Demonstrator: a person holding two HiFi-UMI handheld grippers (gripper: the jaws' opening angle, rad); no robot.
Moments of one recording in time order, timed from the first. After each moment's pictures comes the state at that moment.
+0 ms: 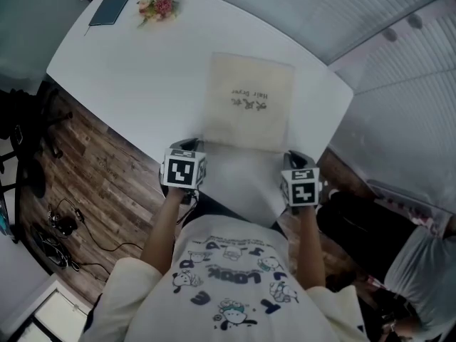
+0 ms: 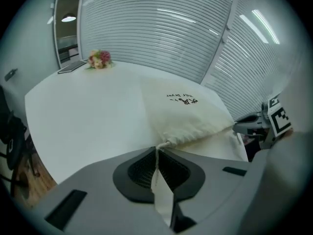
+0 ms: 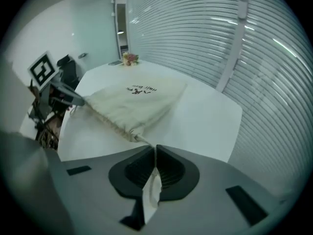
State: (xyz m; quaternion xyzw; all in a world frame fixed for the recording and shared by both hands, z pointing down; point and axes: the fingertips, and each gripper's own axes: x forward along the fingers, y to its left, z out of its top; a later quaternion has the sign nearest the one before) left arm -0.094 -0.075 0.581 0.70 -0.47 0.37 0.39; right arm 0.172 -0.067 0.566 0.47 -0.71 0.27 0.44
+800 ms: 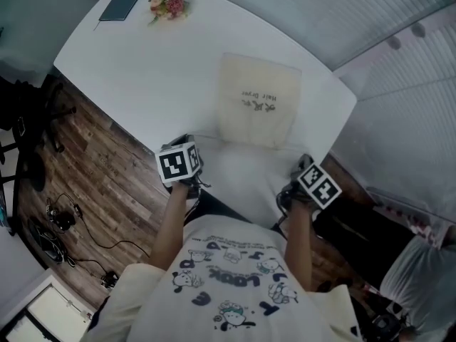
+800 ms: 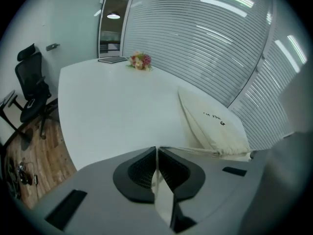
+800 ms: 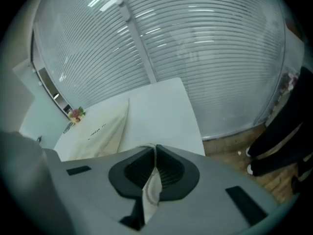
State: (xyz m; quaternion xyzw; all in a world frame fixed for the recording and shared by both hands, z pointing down) left arm -0.144 -0.082 0.580 0.61 -0.60 0.27 0.45; right arm 0.242 -0.074 0.569 0.69 -0.54 0.46 0.16
